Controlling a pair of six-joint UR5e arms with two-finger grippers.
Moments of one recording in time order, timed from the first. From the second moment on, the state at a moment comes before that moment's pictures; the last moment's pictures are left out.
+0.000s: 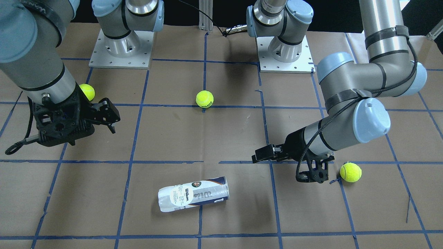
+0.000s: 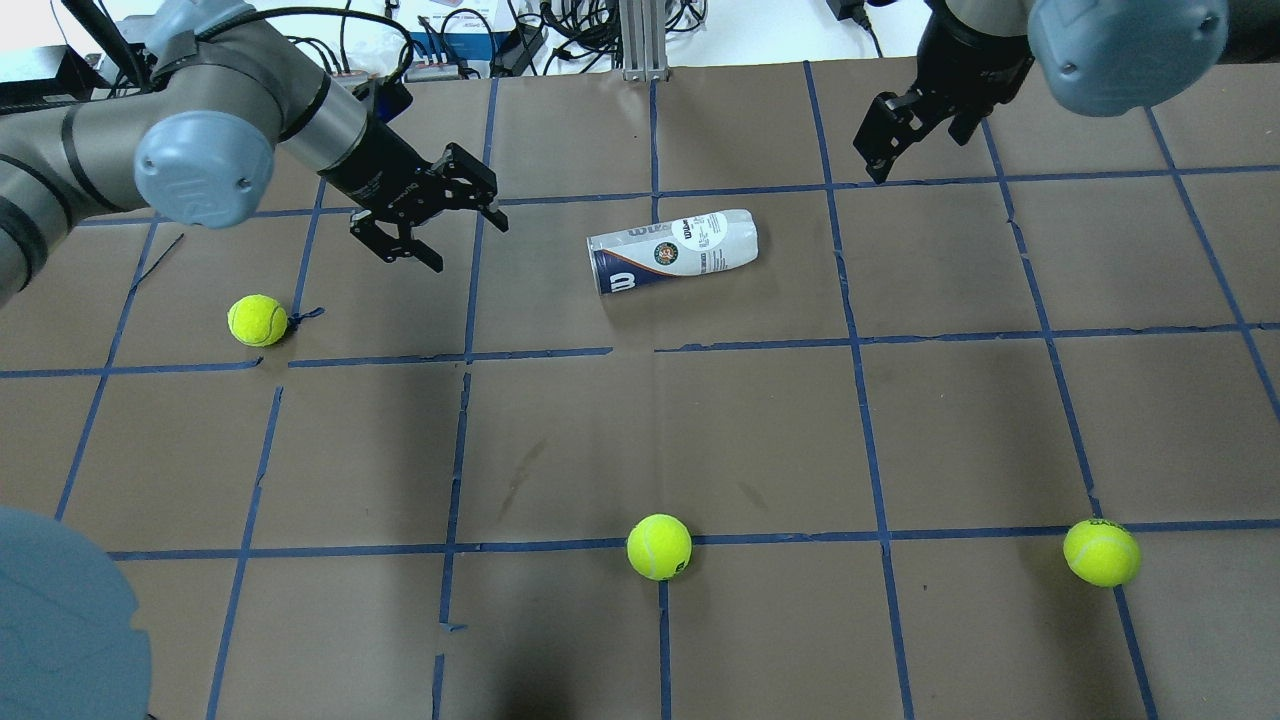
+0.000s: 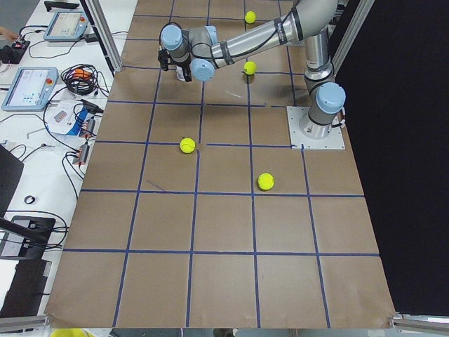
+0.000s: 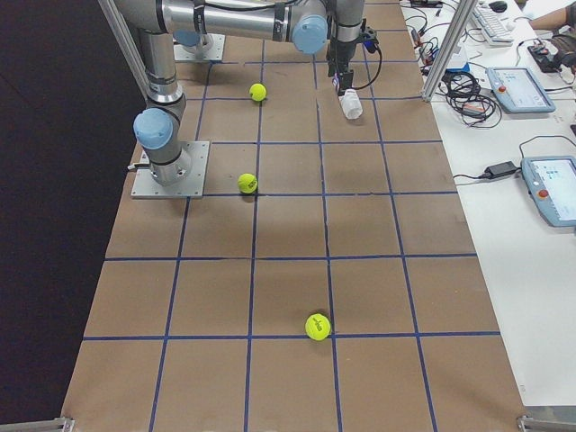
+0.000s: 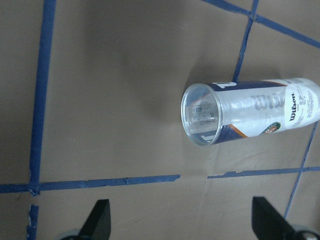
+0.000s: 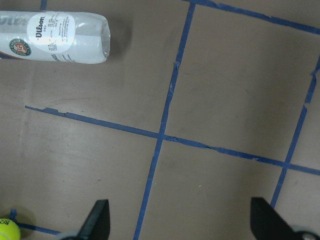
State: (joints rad) left arm -1.51 -1.98 -1.61 -1.22 1.08 -0.10; right arm 1.53 -1.38 1.46 -1.64 -1.56 -0.26
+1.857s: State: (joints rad) left arm -1.58 -2.11 -1.70 -0.88 0.88 -0.23; right arm 1.61 -1.41 1.46 -1.63 -1.59 0.10
